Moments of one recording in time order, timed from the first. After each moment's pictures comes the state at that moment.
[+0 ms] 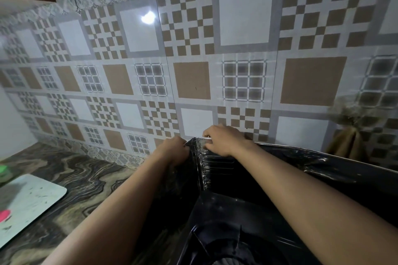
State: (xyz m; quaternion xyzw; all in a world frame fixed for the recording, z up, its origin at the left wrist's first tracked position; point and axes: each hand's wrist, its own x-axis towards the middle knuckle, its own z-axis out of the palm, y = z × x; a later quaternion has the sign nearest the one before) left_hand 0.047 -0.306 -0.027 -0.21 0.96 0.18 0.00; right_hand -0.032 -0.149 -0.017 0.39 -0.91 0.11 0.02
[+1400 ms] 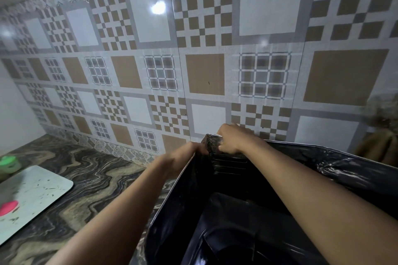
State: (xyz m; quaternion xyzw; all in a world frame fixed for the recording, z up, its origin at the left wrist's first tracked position) left_hand 0.066 -0.302 -0.036 -0.17 0.76 0.62 0.11; right_hand -0.052 -0.175 -0.029 0.32 -0.94 0.11 -0.05
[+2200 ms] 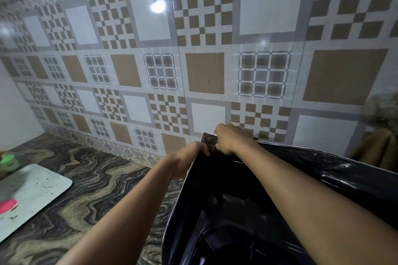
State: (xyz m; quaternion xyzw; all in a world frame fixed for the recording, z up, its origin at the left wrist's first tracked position) left_hand 0.060 -0.297 -0.043 -0.20 0.75 0.62 0.14; right_hand -0.045 -0.182 -0.033 0.30 -0.95 0.08 -0.01
